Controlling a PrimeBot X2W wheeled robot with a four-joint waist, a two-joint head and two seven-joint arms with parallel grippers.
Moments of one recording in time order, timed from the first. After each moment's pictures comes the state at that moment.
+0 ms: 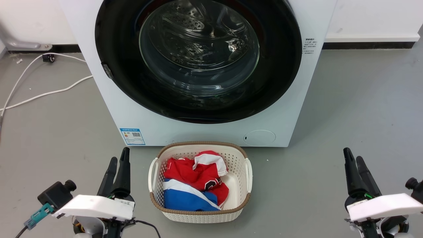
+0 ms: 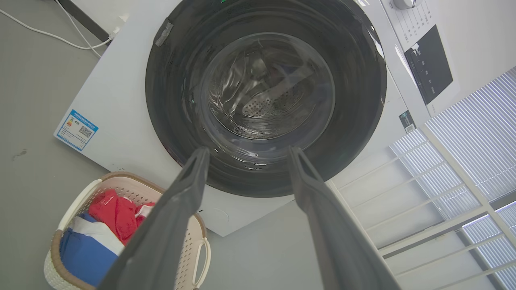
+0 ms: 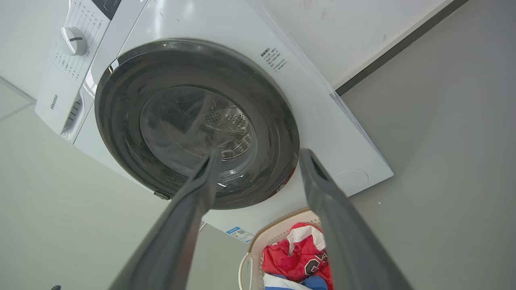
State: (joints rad) left arm -0.07 0.09 0.00 0.15 -0.95 -0.13 -0.07; right arm -0.03 -0.06 -0.05 0.13 0.83 0.13 -0.06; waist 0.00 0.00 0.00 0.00
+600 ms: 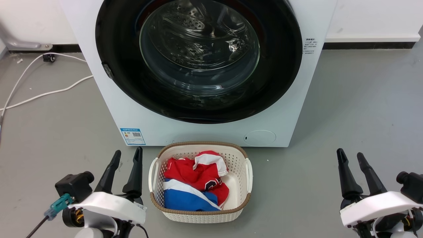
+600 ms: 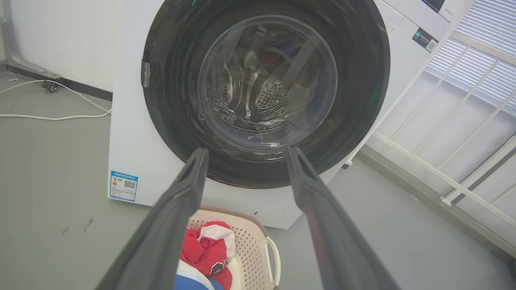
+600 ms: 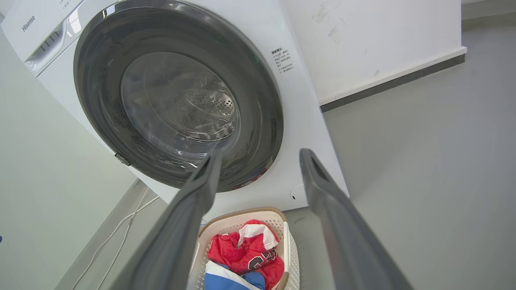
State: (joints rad) left arm -0.08 0.15 -0.08 0.15 -0.57 -0.12 -0.13; right arm -0.02 -0.06 -0.05 0.07 0.51 0.13 -0.02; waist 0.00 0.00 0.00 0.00
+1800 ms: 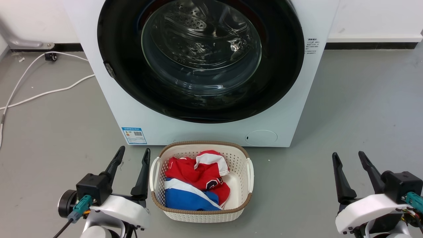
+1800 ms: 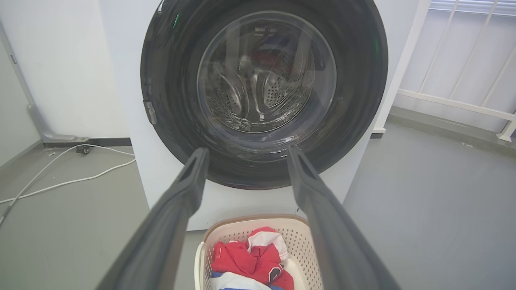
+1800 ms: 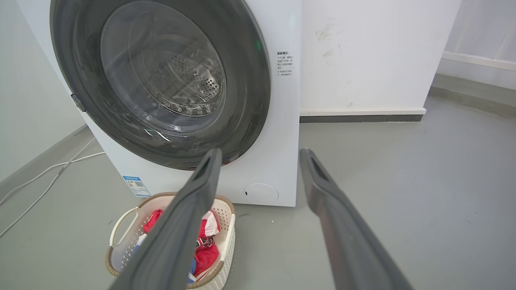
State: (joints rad) left arm -0.10 0.18 -0.13 0.17 -0.27 -0.11 -0.21; right arm 0.01 -0.06 -0.05 0.00 0.14 0.13 0.01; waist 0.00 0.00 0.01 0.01
